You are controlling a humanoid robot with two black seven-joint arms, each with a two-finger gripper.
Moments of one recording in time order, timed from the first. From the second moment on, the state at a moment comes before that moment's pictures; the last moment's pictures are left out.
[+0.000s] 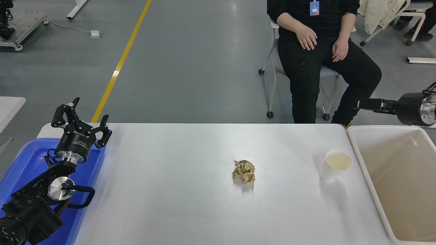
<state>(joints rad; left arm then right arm) -0.53 0.39 -0.87 -0.51 0.08 -0.53 -0.58 1.27 -0.75 -0.31 0.71 -1.14 0.23 0.51</state>
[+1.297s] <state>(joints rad) -0.53 0.39 -0.87 -0.51 0.08 -0.53 -0.58 1.03 -0.60 -0.47 0.64 -1.23 -0.11 0.51</state>
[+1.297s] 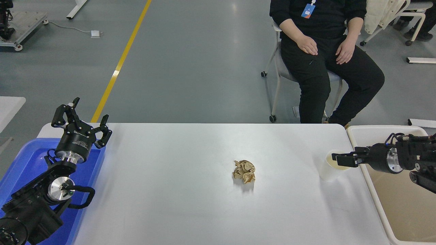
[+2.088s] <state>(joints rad) -0.53 0.39 -0.87 -0.51 0.08 -0.53 -0.58 1.00 -0.59 -0.52 0.61 -1.22 -0.09 0.54</state>
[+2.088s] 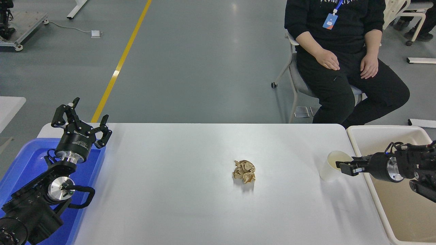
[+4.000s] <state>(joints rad) -0.53 0.39 -0.87 -0.51 0.08 -0.53 -0.58 1.03 -0.84 -0.19 0.24 -0.70 0.24 0.64</state>
